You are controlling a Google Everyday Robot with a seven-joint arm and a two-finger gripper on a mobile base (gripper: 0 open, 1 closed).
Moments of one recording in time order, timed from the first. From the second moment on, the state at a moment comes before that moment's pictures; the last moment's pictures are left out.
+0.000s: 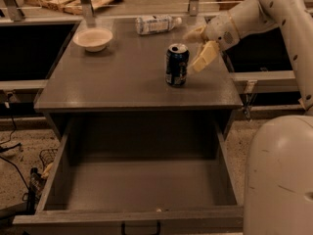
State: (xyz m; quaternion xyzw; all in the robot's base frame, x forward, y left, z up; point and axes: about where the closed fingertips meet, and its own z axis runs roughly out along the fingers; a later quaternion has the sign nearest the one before) arm 0.679 -0.099 0.902 -0.60 0.66 0.31 0.34
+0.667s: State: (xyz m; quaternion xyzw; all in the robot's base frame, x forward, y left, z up) arm 0.689 -0.087 0.873 -0.59 0.65 0.34 0.33
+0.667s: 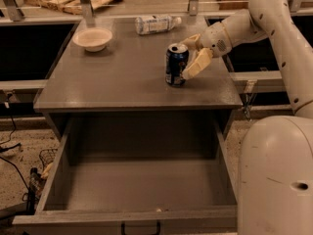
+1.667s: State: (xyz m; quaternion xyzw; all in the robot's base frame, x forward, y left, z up) arm 0.679 -0.078 0.869 -0.59 0.64 0.36 0.33
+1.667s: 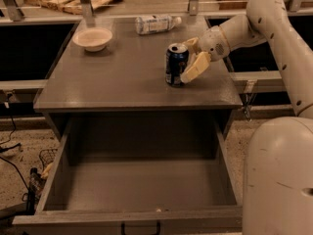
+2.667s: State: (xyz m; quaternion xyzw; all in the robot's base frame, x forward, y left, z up) arm 0.679 -0.078 0.869 -0.59 0.64 0.36 0.33
